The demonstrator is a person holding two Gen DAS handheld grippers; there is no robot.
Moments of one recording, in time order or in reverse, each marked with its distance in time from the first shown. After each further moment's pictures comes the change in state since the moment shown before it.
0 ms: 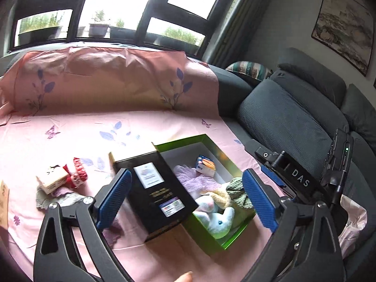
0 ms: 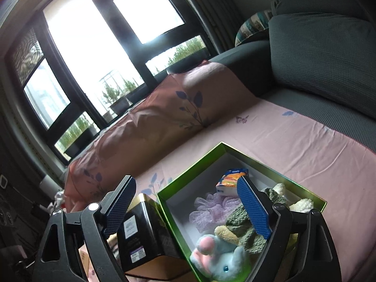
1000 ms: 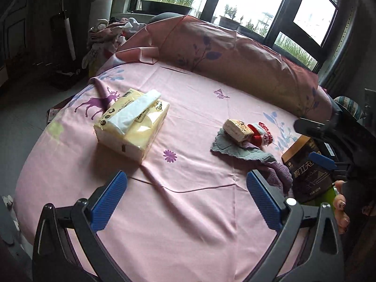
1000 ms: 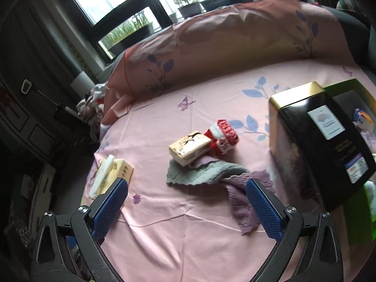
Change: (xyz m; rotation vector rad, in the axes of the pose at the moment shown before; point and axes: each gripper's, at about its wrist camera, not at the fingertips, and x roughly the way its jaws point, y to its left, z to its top) left arm -0.123 0.221 -0.112 -0.335 -0.012 0.510; right arm 0.105 0.213 -0.153 -0.284 0.521 0.160
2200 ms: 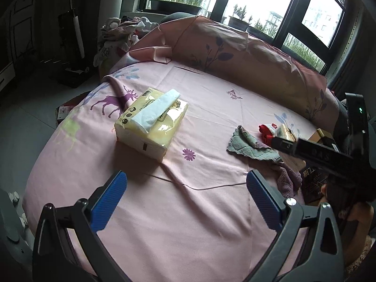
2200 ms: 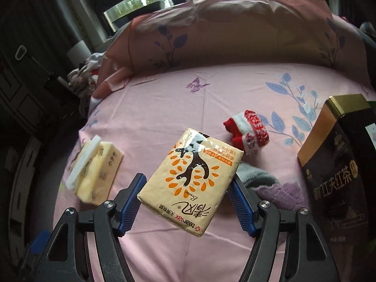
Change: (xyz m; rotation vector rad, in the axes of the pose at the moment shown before) left arm -0.012 0.019 -0.001 -0.013 0.006 0.056; right arm 0.024 0.026 -0.027 -0.197 0.078 -0.022
